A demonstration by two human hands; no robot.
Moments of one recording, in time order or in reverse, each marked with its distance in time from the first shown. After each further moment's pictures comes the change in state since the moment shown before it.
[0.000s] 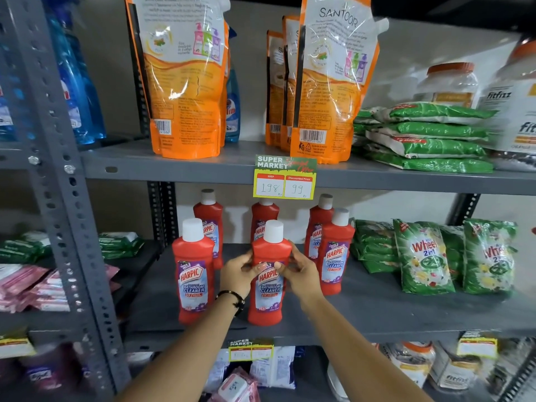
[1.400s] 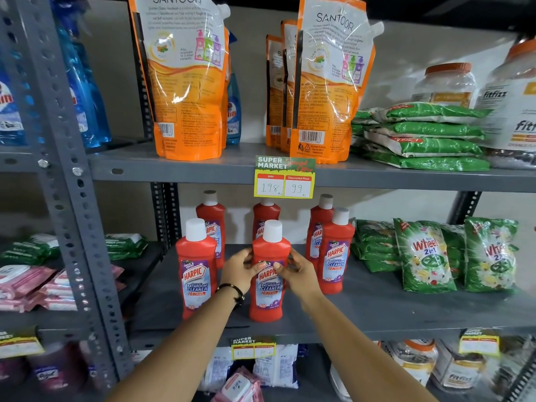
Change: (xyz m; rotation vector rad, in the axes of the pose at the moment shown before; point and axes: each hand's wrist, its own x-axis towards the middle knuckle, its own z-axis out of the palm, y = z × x) left_hand 0.001 0.010 -0.008 0.069 -0.071 -0.023; right_hand -0.003 0.000 0.002 0.019 -0.046 0.028
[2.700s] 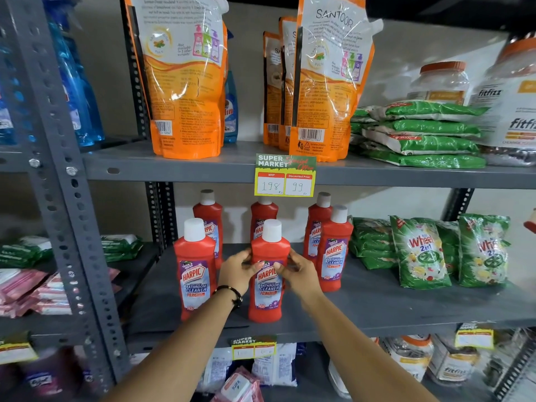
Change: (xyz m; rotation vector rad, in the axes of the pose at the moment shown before) left_hand -0.002 -0.003 -0.005 0.074 -0.013 0.038; right_hand -0.008 -0.006 0.001 -0.047 0.018 0.015
